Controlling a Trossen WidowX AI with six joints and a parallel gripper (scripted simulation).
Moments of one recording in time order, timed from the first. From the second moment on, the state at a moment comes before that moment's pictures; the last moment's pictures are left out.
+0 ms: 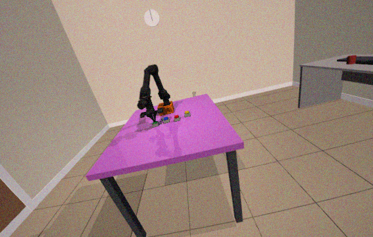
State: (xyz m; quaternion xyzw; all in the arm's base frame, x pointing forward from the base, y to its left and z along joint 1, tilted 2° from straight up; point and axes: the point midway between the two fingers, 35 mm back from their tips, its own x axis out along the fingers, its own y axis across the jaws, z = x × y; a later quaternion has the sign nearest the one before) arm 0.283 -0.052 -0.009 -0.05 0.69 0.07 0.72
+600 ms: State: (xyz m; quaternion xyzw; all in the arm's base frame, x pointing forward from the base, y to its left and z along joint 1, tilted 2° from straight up) arm 0.283 -0.052 -0.010 -0.05 0.69 0.07 0.71
